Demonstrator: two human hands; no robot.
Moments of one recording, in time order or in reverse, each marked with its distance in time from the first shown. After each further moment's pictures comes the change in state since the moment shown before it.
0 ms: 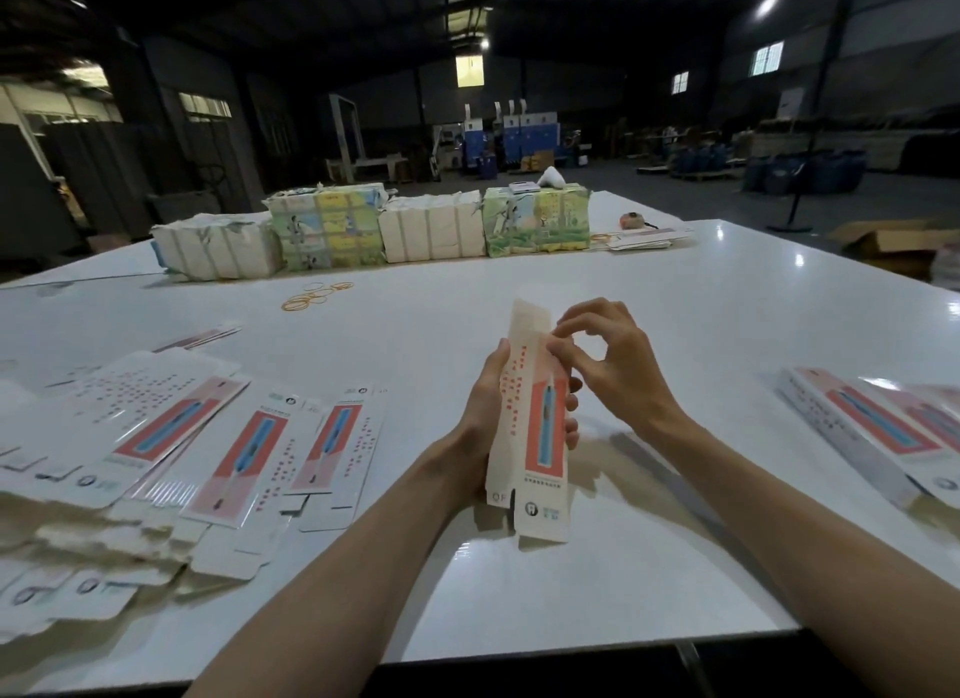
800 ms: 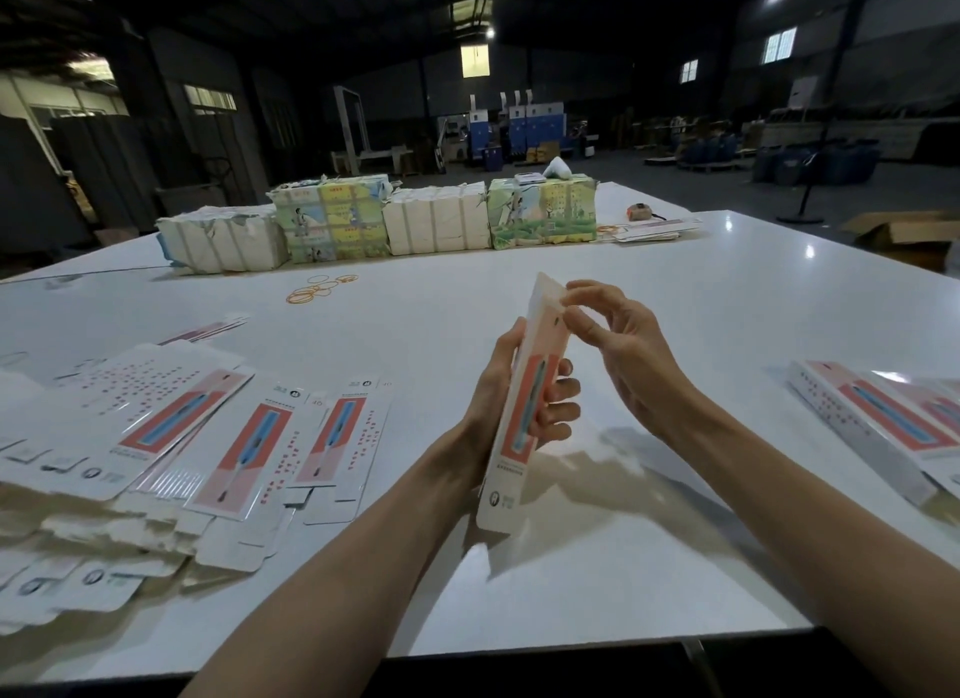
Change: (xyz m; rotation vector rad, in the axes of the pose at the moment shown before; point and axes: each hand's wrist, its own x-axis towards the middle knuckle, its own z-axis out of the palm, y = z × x) left_hand 0.003 0.010 0.009 -0.155 -0.116 -0.054; right_hand 0.005 -0.016 -0.010 0.684 -0.062 0.294
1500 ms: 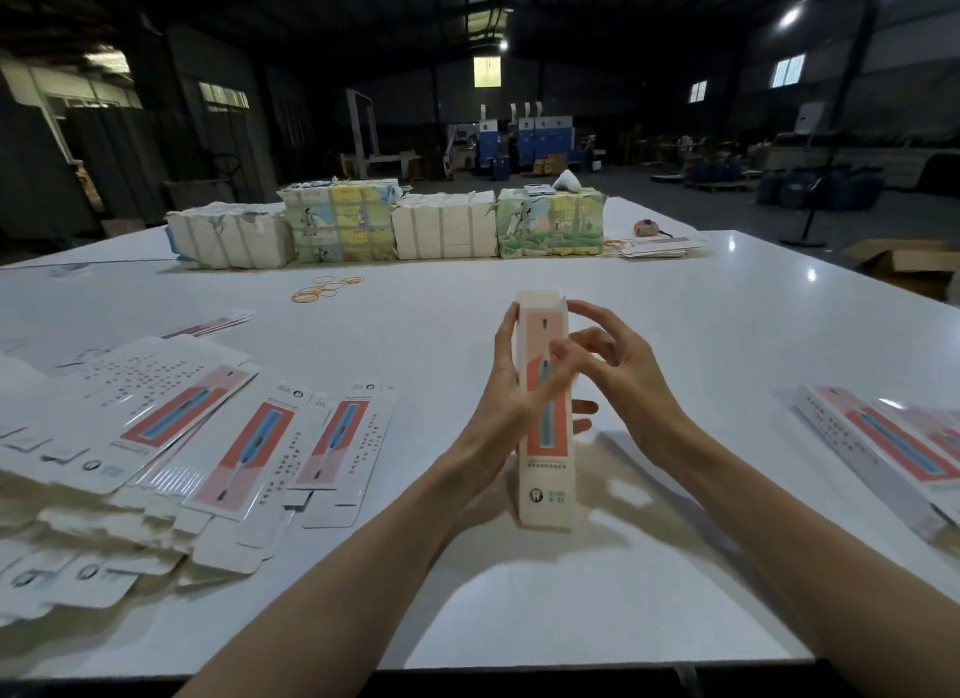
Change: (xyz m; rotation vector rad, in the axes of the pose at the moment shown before) left_hand 0.002 -0.007 0.000 0.504 0.280 0.481; right_hand -0.011 0.002 0.011 -0.127 -0.026 0.013
